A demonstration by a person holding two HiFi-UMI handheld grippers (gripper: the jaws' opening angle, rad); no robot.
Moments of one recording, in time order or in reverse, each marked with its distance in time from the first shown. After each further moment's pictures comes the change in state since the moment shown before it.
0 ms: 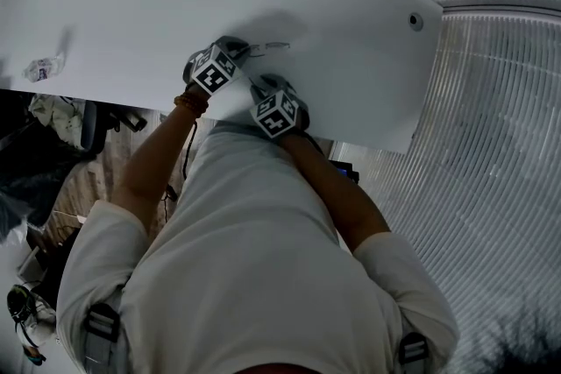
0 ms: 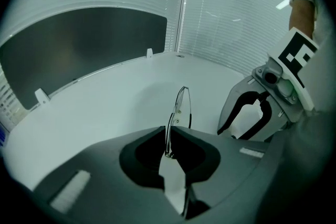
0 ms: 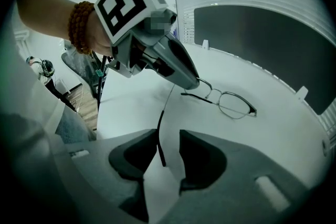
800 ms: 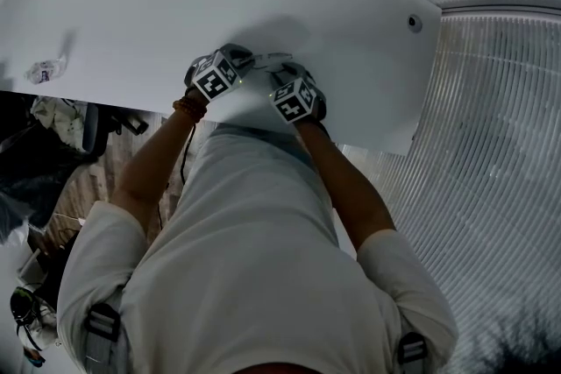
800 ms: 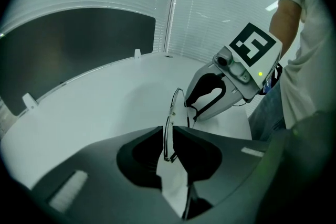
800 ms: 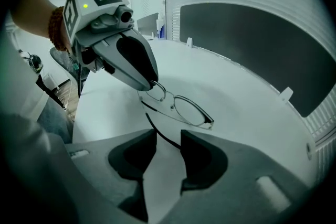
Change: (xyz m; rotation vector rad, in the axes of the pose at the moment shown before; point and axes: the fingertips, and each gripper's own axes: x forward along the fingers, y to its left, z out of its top) left arm -0.003 -0.027 0.003 0.055 0.000 -0.102; right arm -0.011 -0.071 -0.009 0.003 0.034 -0.113
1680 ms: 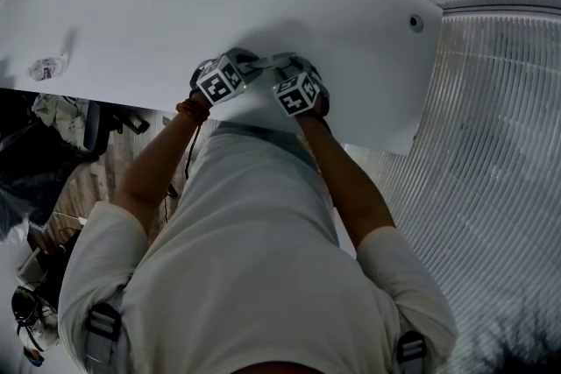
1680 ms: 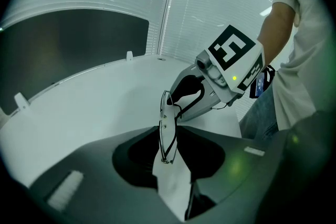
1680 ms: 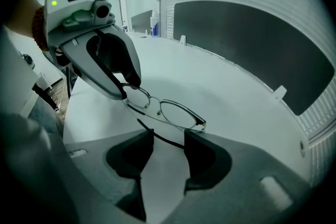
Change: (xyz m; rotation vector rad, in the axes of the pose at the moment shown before) left arm 0.002 -0.027 0.009 0.018 -0.056 -0.069; right arm 0.004 -0.018 -0.003 0.022 0.021 -0.063
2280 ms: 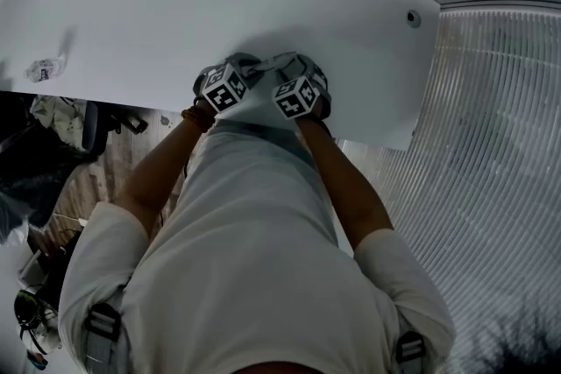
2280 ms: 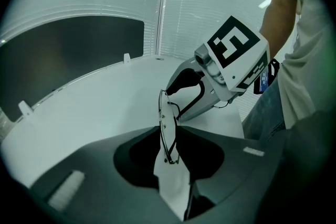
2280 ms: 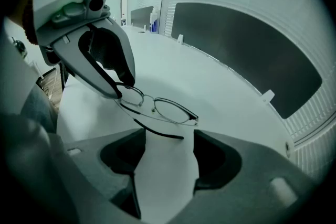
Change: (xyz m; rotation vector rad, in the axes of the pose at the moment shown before) left arm 0.005 -0.020 -0.001 0.032 0.028 0.052; right arm -0.011 -0.009 -0.016 -0.049 0.027 -0.111
